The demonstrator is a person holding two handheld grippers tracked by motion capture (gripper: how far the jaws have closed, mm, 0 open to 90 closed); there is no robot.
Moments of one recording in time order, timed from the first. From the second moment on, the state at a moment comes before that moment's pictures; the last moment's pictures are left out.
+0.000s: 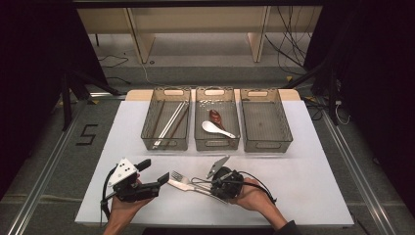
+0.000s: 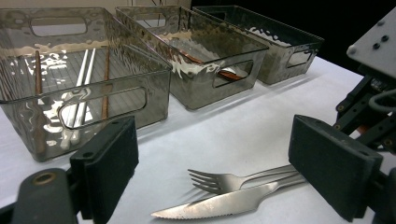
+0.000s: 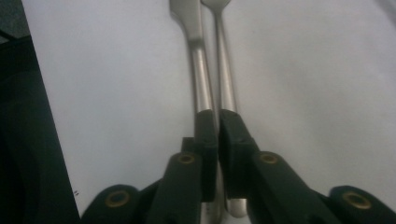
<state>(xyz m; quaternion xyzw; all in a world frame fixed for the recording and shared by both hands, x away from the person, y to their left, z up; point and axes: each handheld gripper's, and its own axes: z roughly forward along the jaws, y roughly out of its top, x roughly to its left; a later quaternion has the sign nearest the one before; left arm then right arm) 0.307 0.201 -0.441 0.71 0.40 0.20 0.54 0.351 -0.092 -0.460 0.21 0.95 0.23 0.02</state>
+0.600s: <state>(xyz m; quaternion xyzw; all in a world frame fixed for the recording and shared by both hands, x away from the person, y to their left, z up) 0.307 0.205 -0.441 0.70 0.41 0.21 0.54 0.357 -0.066 -0.463 0.17 0.96 0.20 0.01</state>
